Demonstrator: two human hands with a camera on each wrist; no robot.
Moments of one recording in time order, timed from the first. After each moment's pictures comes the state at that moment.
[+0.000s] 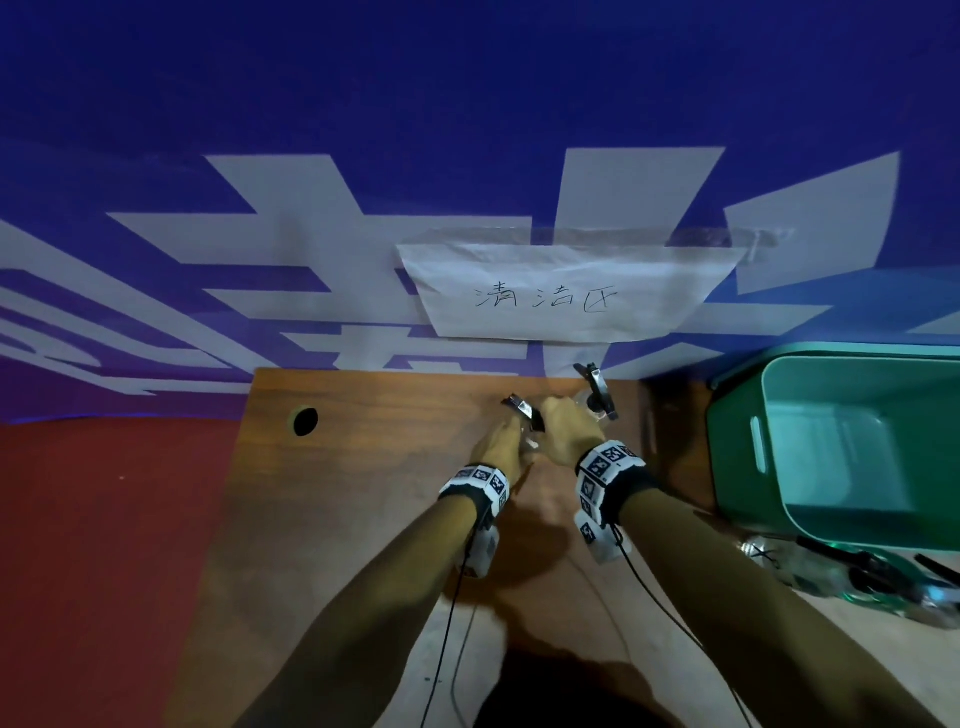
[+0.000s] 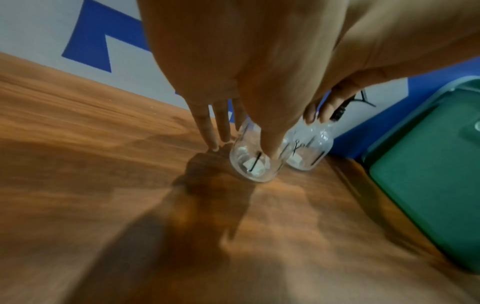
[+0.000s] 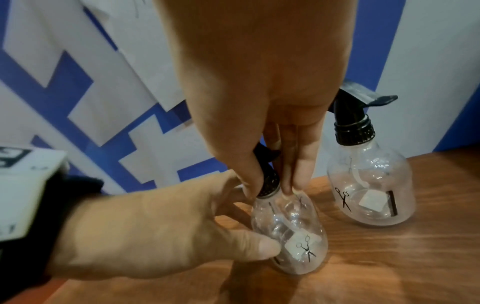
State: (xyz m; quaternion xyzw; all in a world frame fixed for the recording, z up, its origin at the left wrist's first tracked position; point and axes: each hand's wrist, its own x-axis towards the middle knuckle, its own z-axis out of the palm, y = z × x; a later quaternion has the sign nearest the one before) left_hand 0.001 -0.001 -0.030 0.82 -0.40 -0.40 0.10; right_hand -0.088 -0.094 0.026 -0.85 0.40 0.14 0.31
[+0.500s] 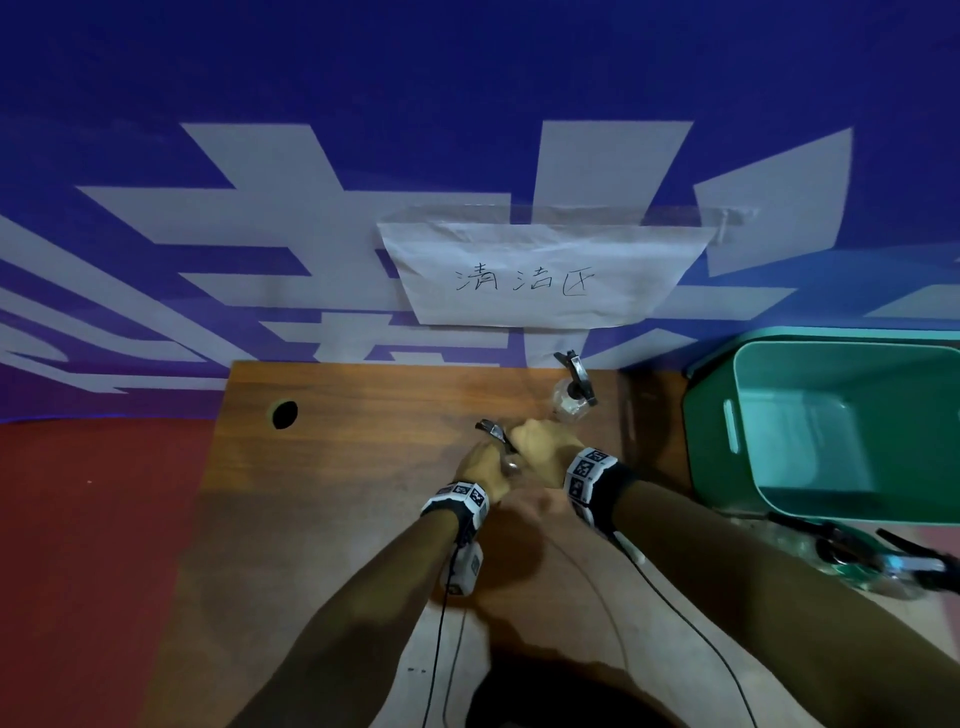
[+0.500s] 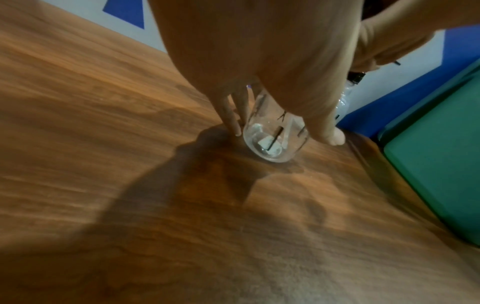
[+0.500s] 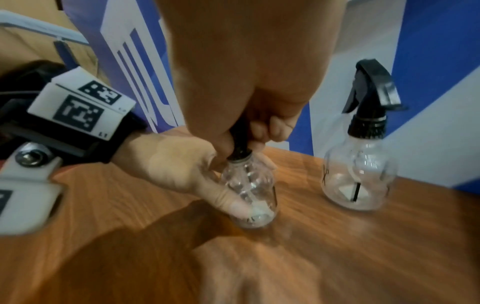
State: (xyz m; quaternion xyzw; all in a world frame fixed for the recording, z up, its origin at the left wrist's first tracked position) left_hand -0.023 0.029 -0.032 0.80 -0.39 -0.44 0.09; right_hand -0.112 -0.063 0.041 -0.91 0.24 0.25 0.25
